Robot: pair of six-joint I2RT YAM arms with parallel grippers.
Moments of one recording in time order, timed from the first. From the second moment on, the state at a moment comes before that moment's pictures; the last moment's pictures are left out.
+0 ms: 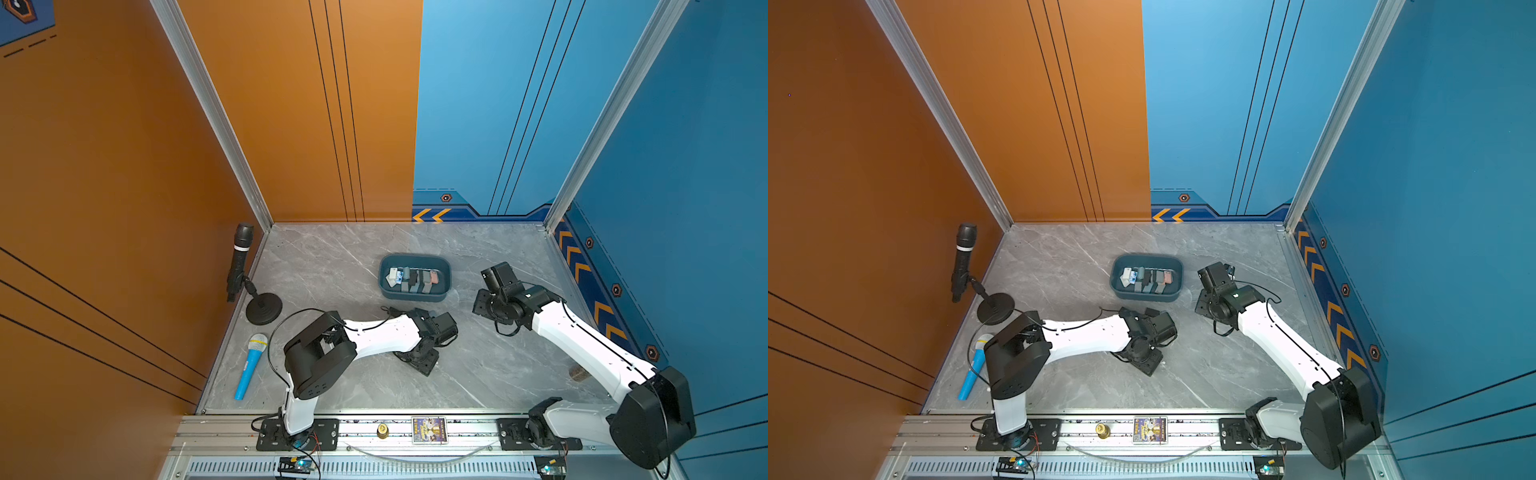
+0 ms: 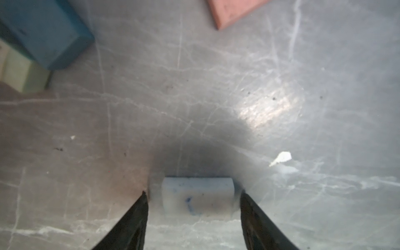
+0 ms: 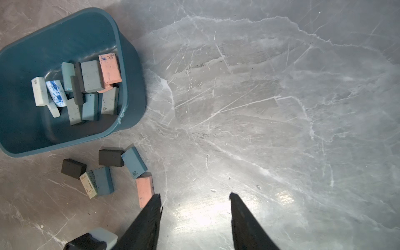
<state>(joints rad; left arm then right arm) -1.06 1.90 1.27 -0.84 -0.09 -0.50 0.44 1.28 0.98 -0.77 0.15 0.74</state>
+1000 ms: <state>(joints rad) -1.06 1.90 1.26 -0.81 -0.07 -0.50 0.44 1.28 0.98 -0.76 0.15 0.74</state>
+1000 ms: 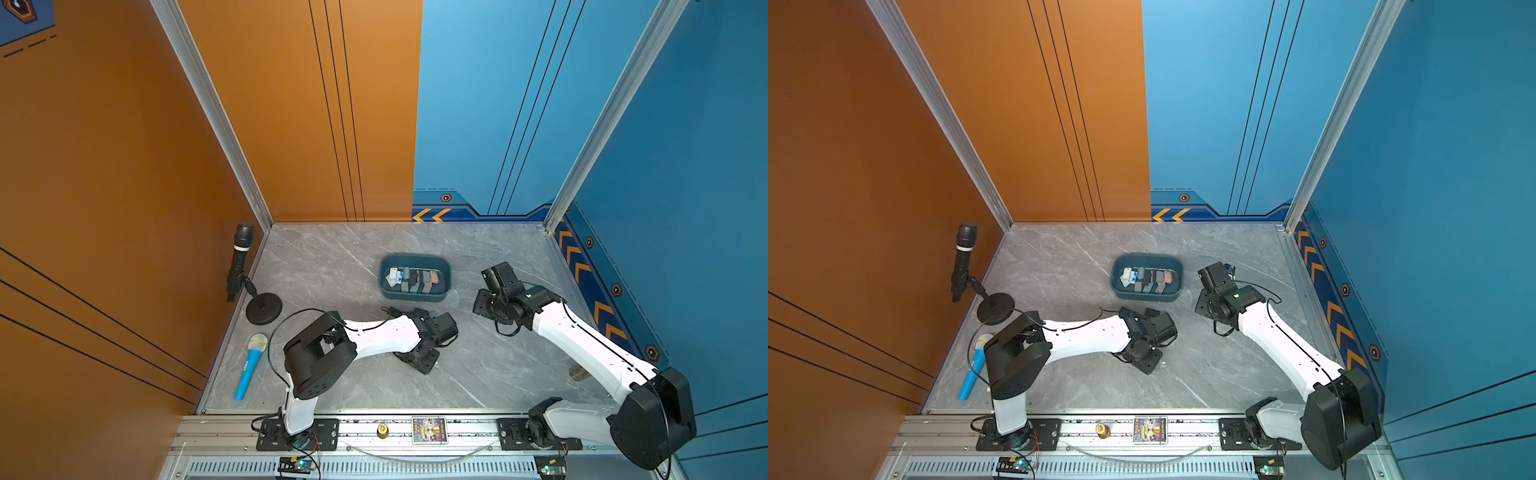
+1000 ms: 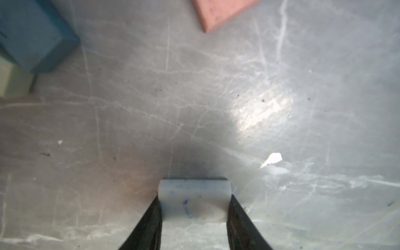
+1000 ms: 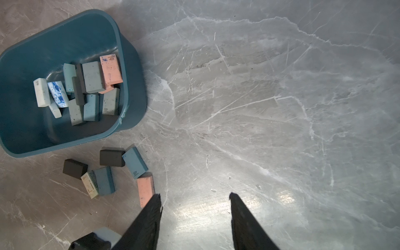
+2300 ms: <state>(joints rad) -0.77 1.82 1.56 -0.82 0.01 -0.49 0.42 1.28 0.98 -0.77 0.15 0.74</state>
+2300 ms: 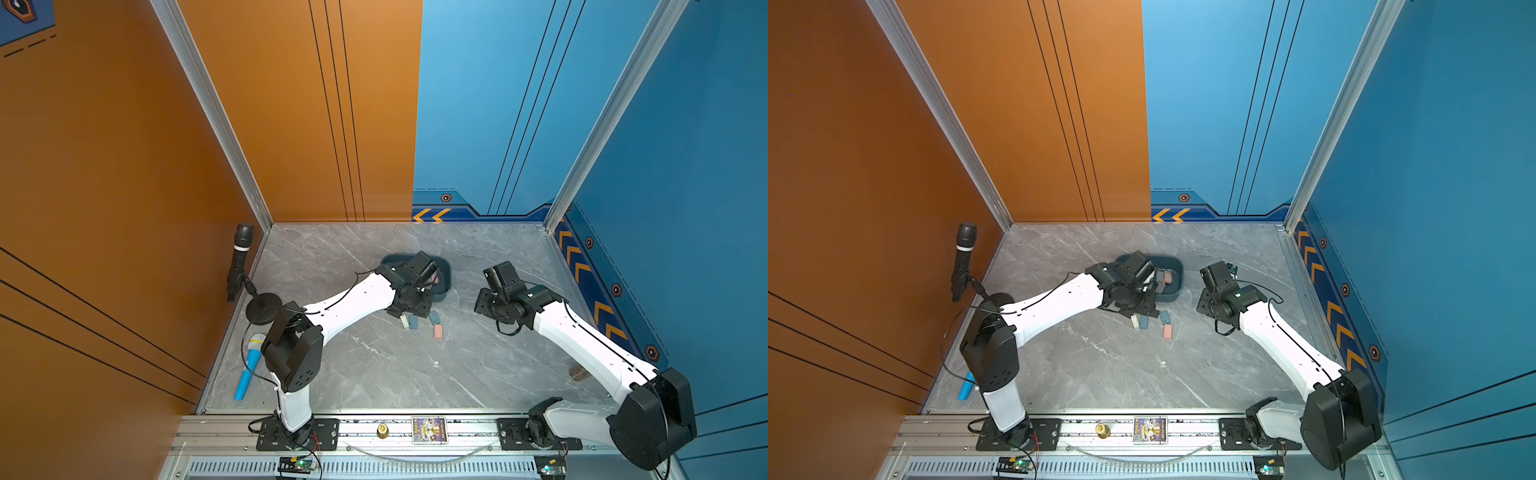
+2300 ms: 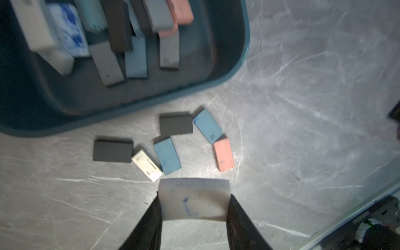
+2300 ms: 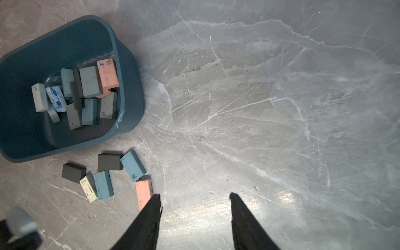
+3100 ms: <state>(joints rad) -0.61 2.24 1.96 -0.83 -0.06 -0.50 0.28 1.20 0.92 -0.77 0.15 0.74</state>
